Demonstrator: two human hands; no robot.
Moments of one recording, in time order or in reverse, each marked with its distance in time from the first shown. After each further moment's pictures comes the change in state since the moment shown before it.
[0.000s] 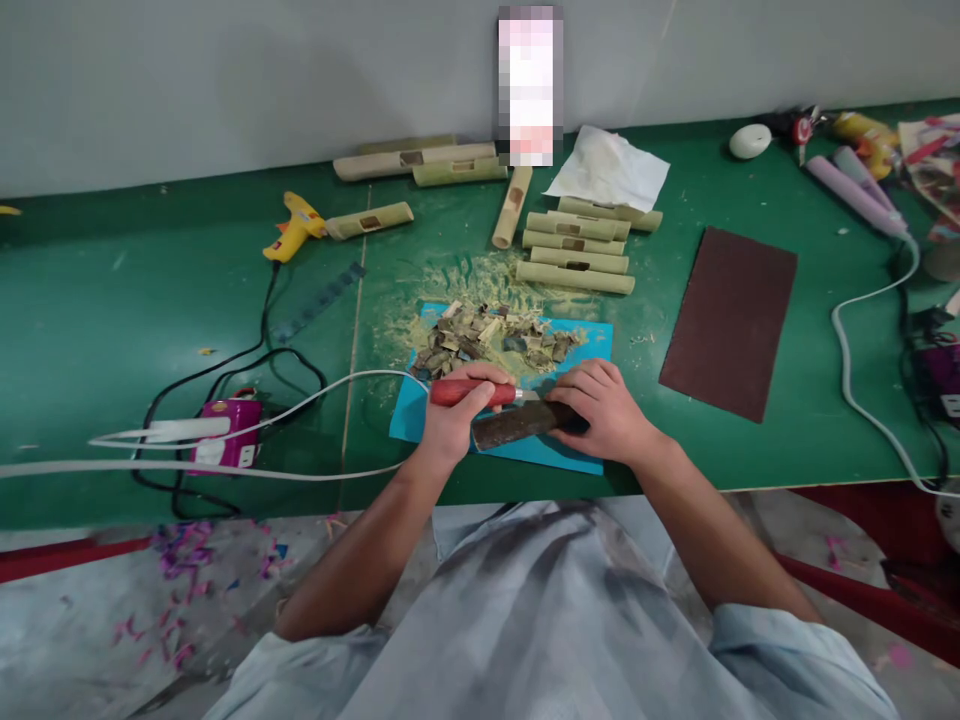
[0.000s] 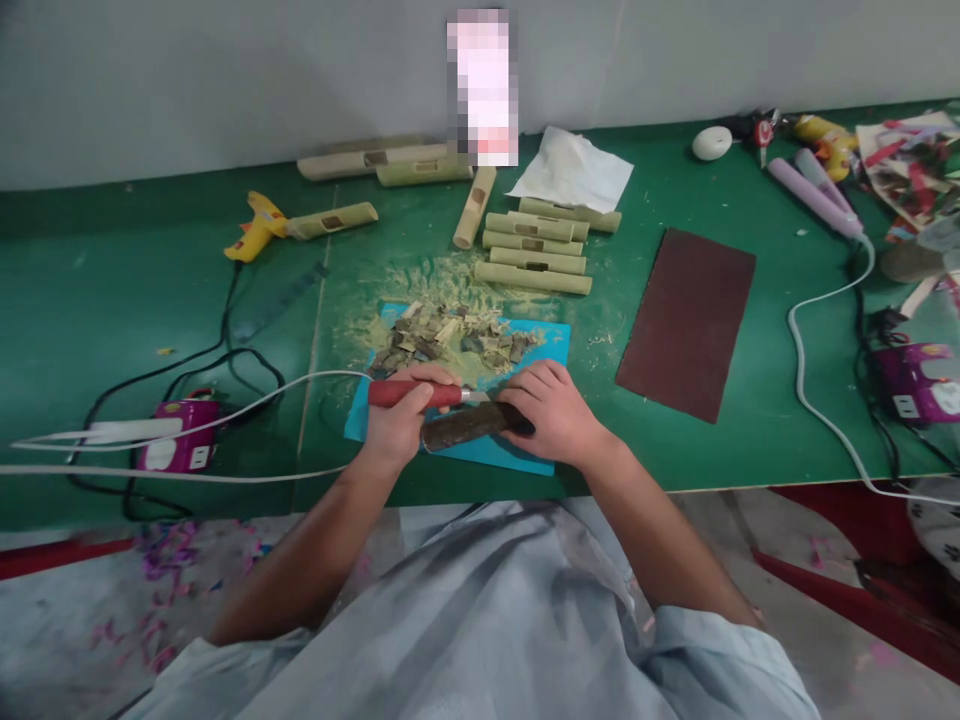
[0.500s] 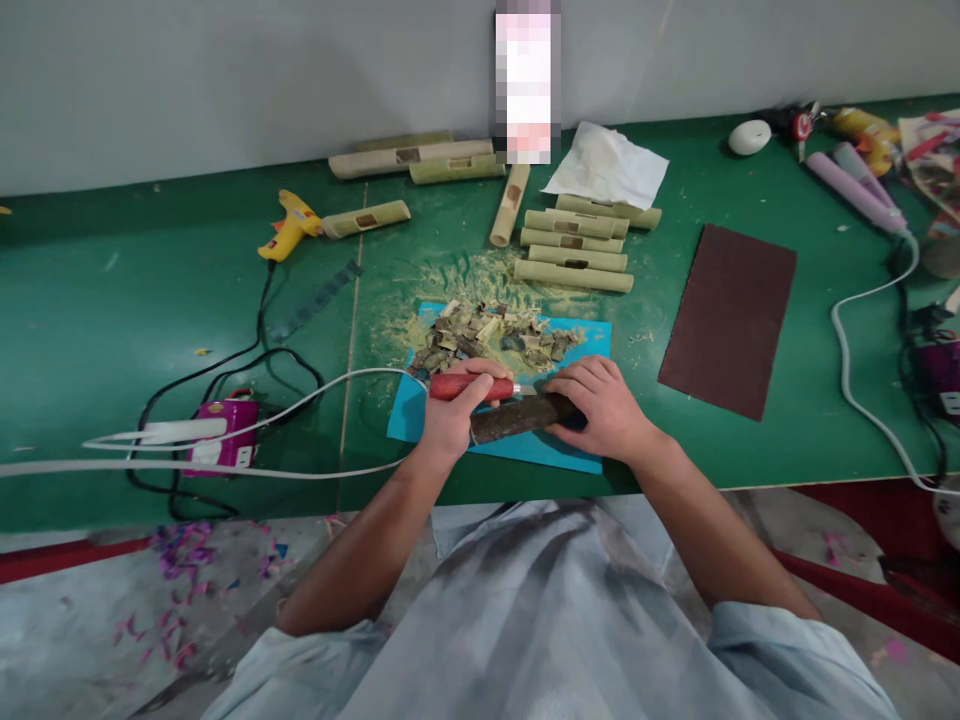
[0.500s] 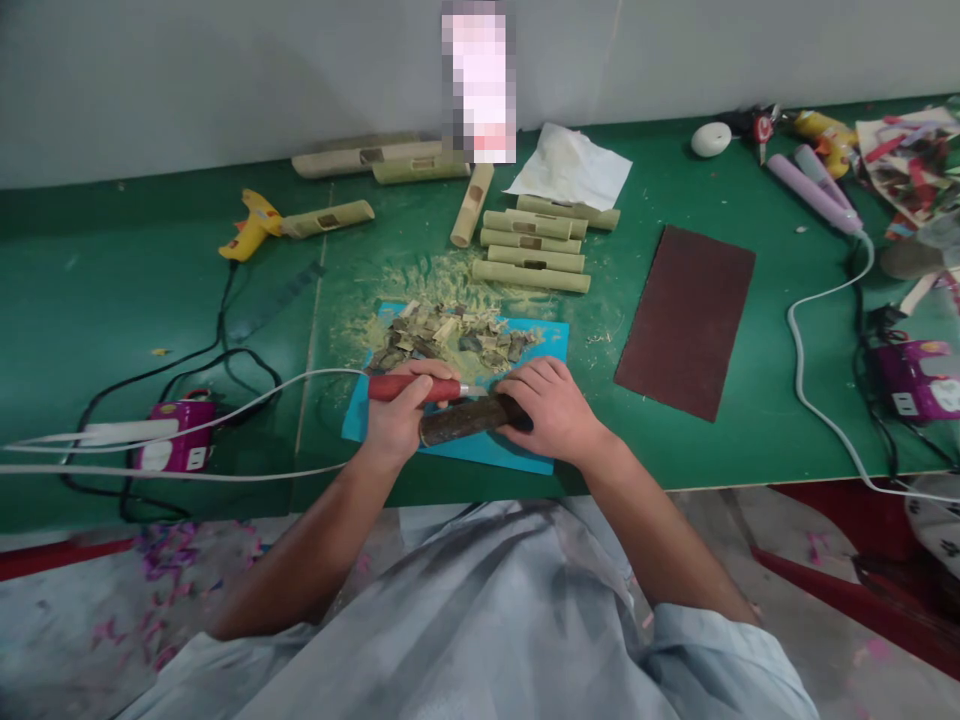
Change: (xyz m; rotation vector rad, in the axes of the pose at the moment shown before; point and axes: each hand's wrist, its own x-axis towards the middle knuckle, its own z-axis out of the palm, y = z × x) left_hand 0.005 0.002 0.004 -0.003 0.053 -0.032; right_hand 0.001 -0.001 -0.002 0.001 -0.060 0.081
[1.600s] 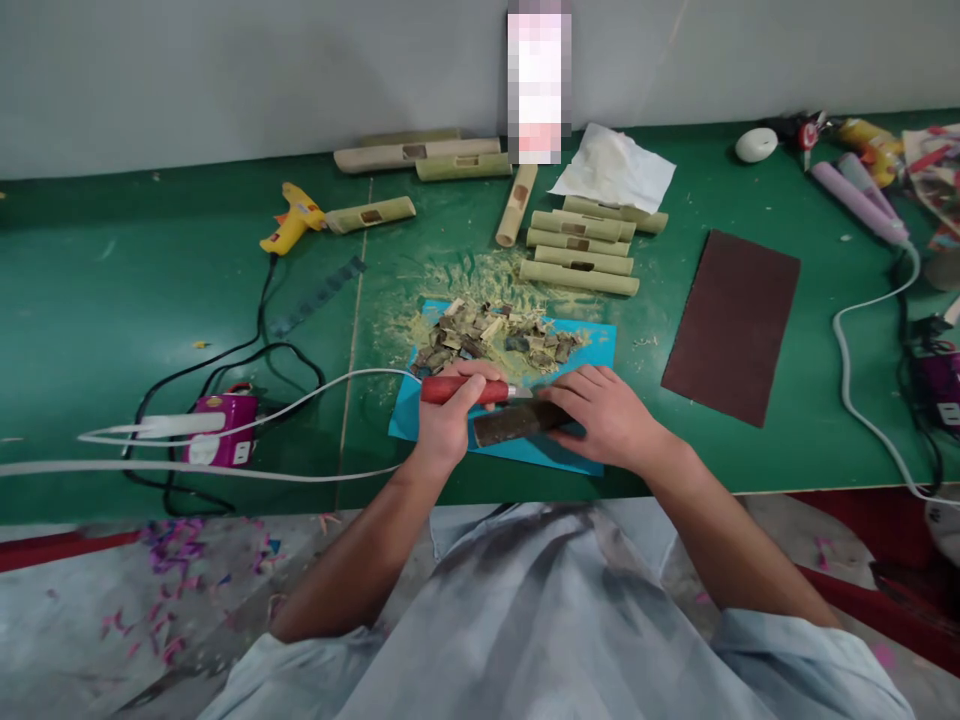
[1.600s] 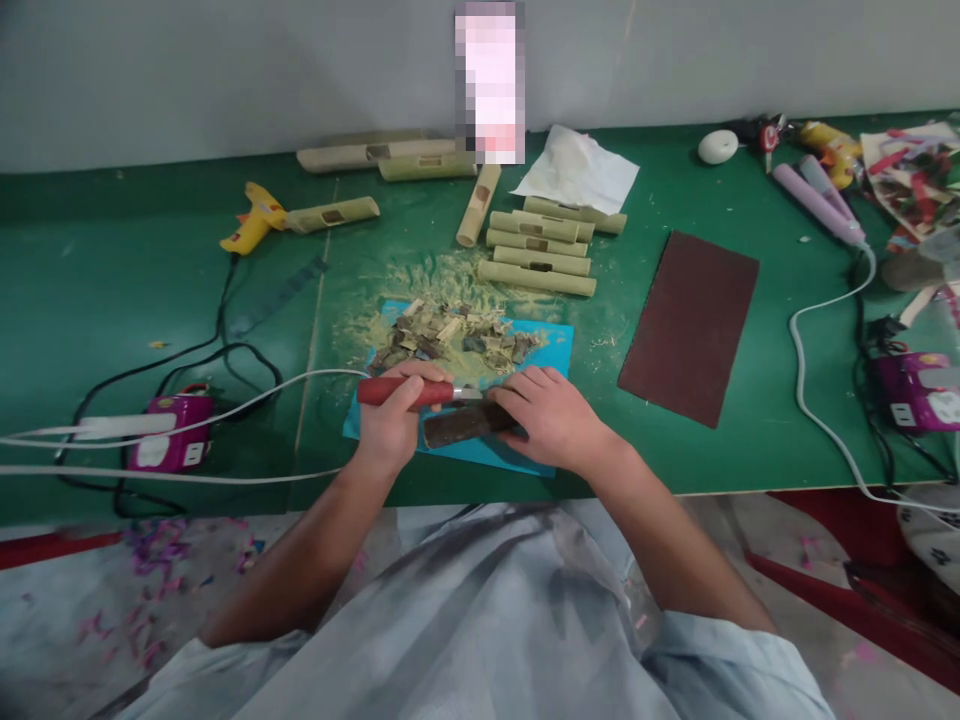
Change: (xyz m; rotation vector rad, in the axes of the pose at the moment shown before) left_hand -0.005 0.011 0.002 -0.014 0.096 0.002; right_hand 0.010 -0.011 -0.017 -0.096 -0.197 -0.052
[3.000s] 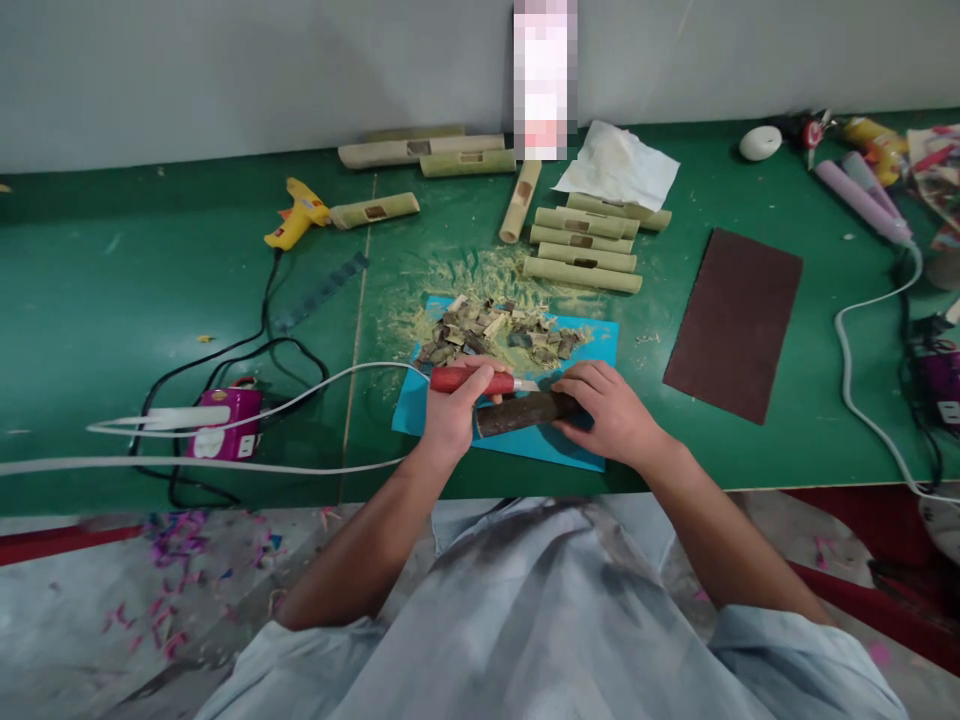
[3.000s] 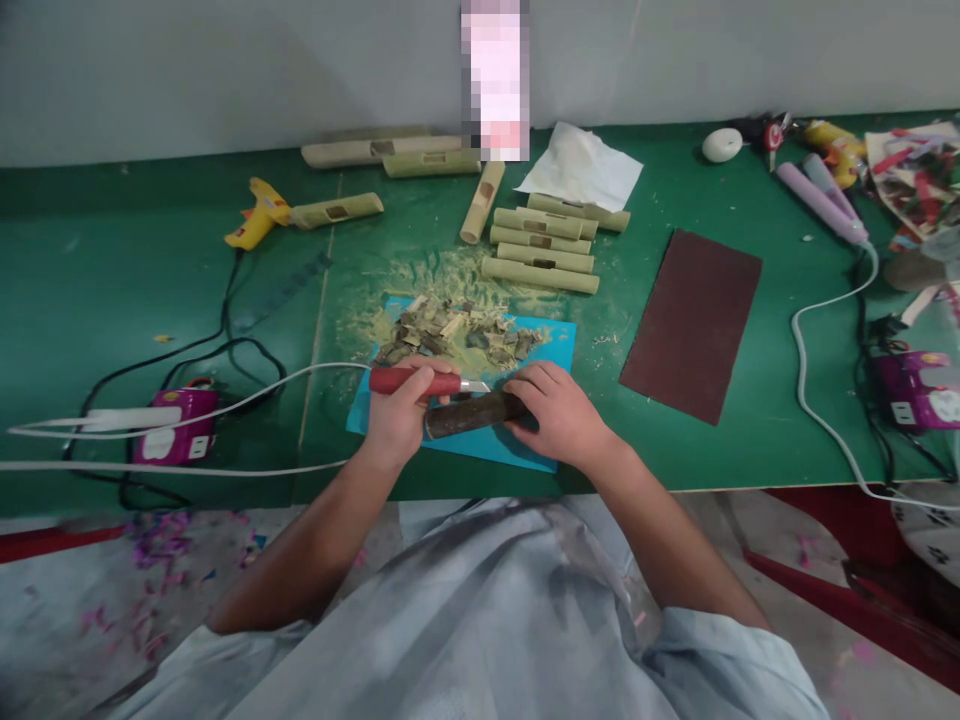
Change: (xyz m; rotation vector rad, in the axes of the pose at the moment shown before) left_hand 0.002 0.002 0.007 -0.033 0.044 -0.086; right_hand -0.008 0.007 0.016 0.112 0.162 0.039
